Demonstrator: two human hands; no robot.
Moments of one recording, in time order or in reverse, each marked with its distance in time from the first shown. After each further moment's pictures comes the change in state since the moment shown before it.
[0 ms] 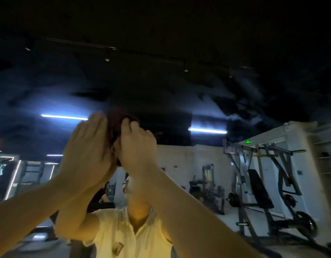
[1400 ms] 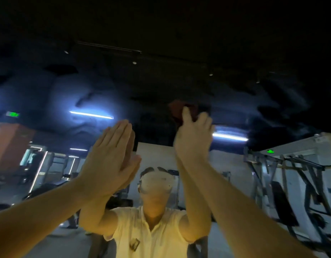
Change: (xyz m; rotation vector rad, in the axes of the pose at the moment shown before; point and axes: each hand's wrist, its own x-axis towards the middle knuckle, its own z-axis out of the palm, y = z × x) left_hand -0.046 -0.062 -0.015 -0.039 -0.012 0.021; right_hand 0.021 0.018 0.009 -0.105 0.137 0.348
